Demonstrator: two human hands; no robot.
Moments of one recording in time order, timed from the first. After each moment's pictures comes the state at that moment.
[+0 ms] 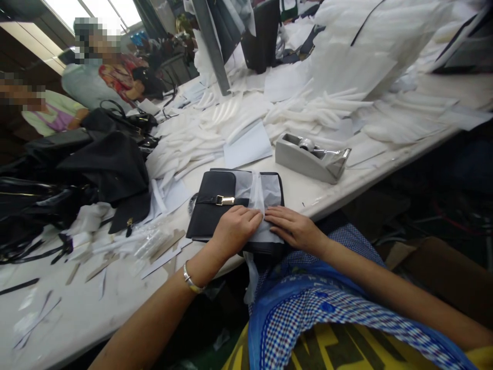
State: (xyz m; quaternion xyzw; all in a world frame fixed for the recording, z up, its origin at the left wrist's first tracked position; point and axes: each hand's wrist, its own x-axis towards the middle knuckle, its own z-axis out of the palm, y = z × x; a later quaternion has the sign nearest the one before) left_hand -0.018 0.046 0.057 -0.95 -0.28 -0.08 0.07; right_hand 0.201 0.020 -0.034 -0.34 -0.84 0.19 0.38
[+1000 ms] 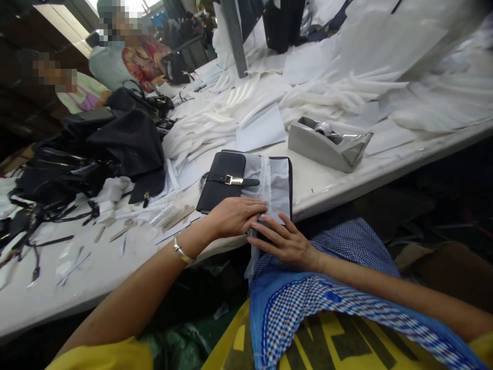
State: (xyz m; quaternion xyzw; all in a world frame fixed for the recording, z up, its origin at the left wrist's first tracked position) left_hand -0.039 0.031 0.069 -0.95 -0.28 0.02 -0.13; right_hand 0.165 -0.046 -0.030 -0.25 -0.89 -0.07 0.38
